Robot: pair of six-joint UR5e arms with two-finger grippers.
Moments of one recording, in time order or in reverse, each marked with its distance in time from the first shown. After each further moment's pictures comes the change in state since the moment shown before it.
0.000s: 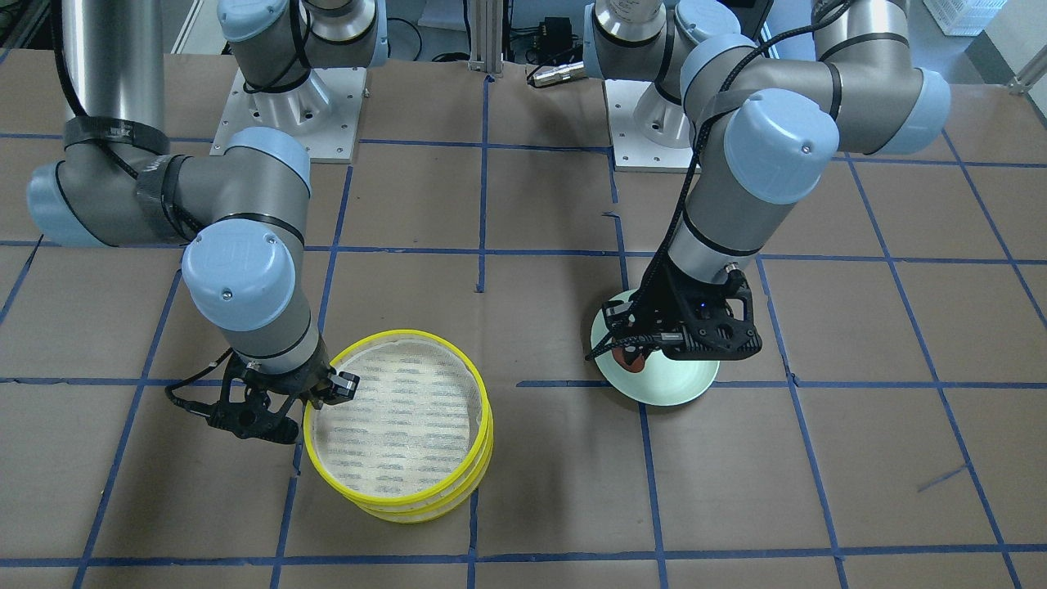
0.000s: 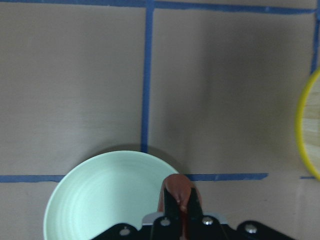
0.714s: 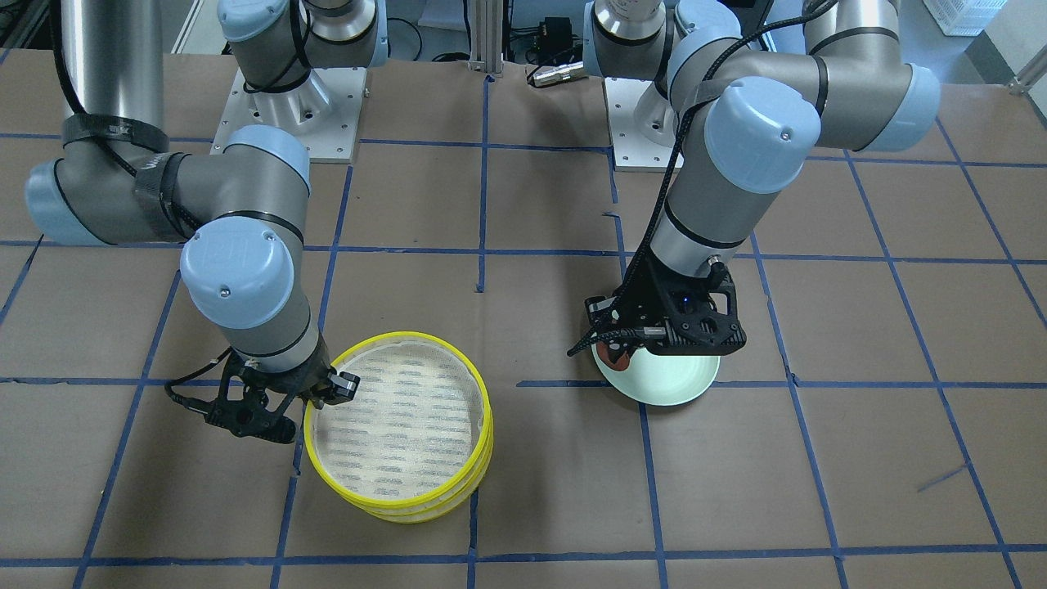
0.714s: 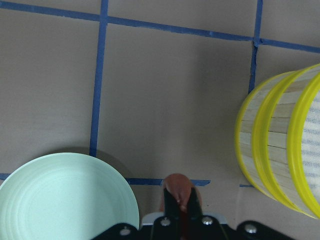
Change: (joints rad) left arm -0.018 0.000 0.010 0.002 0.000 -0.015; right arm 0.000 -0.004 -0.002 0.002 0.006 0.026
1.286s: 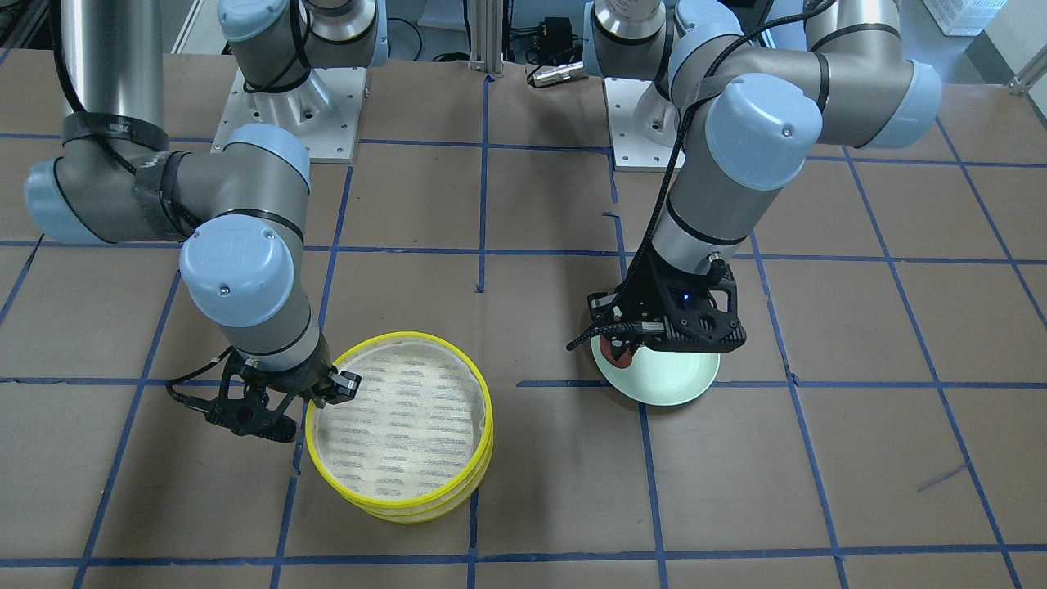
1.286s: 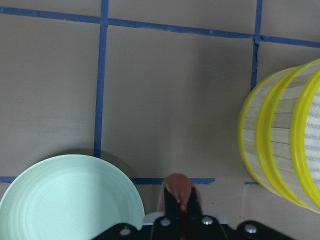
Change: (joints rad) left arm 0.002 0.007 -0.003 -0.006 0.012 0.042; right arm 0.001 -0.002 0.000 0.001 0.014 0.006
